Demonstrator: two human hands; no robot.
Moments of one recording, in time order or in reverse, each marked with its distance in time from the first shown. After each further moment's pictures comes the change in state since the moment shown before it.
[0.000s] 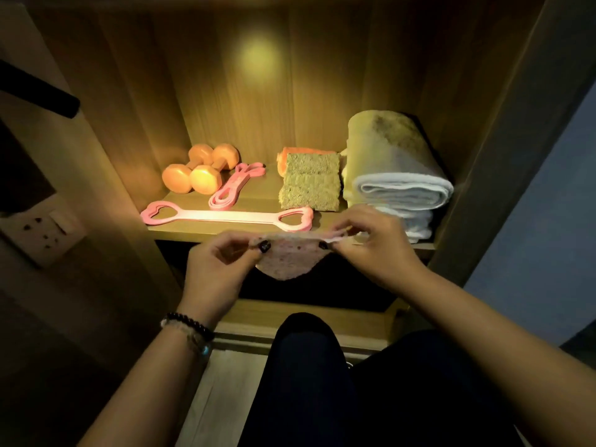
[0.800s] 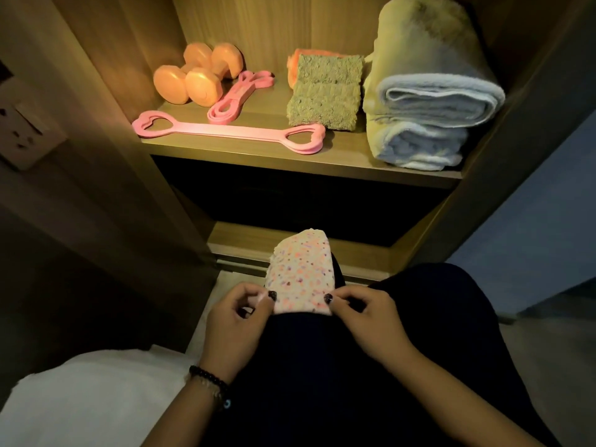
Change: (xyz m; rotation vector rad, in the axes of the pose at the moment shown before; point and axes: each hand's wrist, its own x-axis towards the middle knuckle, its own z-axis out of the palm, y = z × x) left_hand -0.135 -0.112 0.021 0.233 0.027 -0.357; right_hand -0.179 0.006 0.068 0.338 -0.213 0.765
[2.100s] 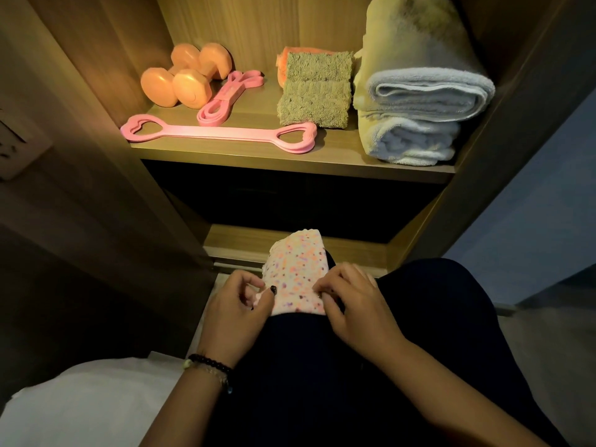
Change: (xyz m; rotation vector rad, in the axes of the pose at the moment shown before) left_hand 0.018 0.010 0.000 0.256 -0.022 0.027; right_hand 0.012 0.002 0.007 -0.529 0.010 -0.496
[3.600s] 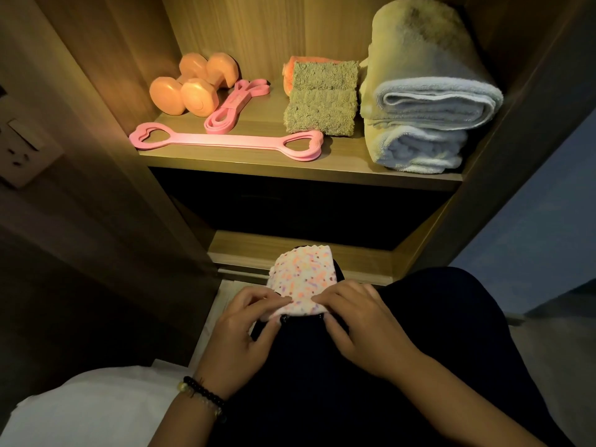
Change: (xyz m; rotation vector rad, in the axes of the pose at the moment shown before) left_hand -0.010 -0.021 -0.011 0.002 -0.162 0.420; right_hand -0.003 -0.002 -0.006 -0.074 -0.121 -0.124
